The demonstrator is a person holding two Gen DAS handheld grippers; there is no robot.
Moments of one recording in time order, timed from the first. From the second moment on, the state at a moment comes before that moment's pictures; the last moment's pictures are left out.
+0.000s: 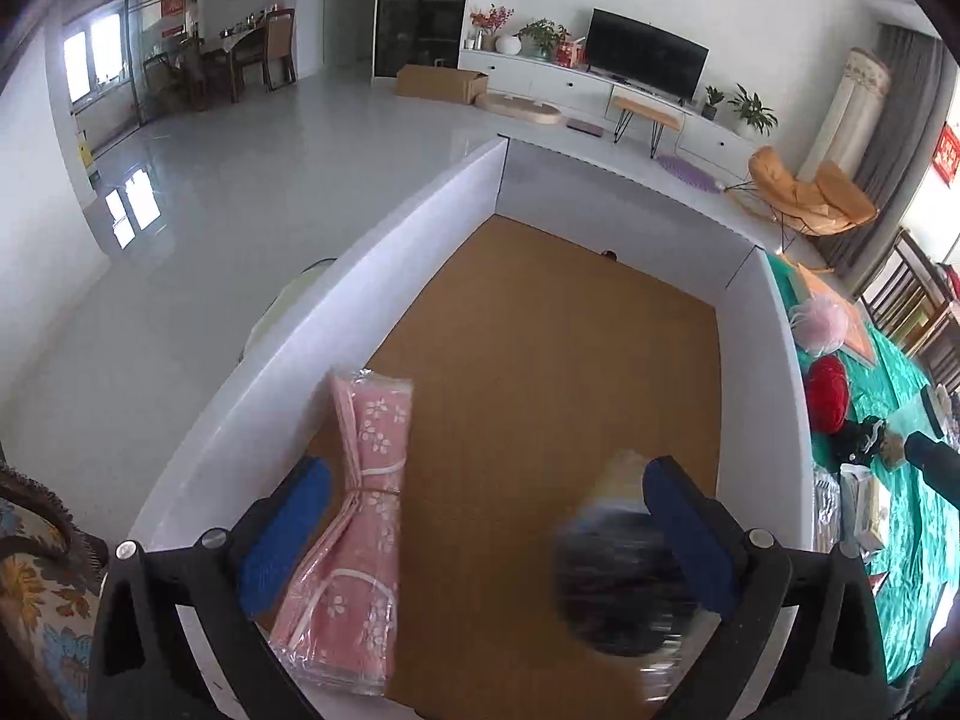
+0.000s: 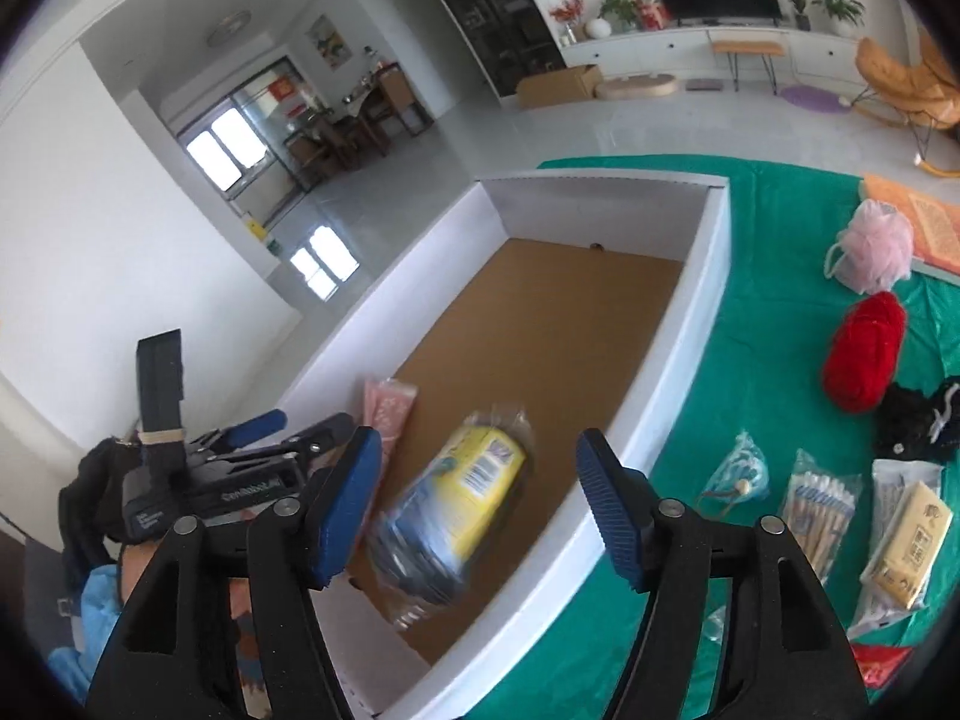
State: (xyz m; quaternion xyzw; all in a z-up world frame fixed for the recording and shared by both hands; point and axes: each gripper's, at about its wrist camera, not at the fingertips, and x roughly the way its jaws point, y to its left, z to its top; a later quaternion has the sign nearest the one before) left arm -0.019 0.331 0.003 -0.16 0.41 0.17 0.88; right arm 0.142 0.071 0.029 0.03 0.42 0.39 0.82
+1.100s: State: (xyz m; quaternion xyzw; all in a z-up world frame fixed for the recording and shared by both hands) left arm 0.019 0.010 -0.100 0.04 0.48 -0.11 0.87; right arm 0.123 -0.261 -0.108 0.05 0.43 -0.09 0.90
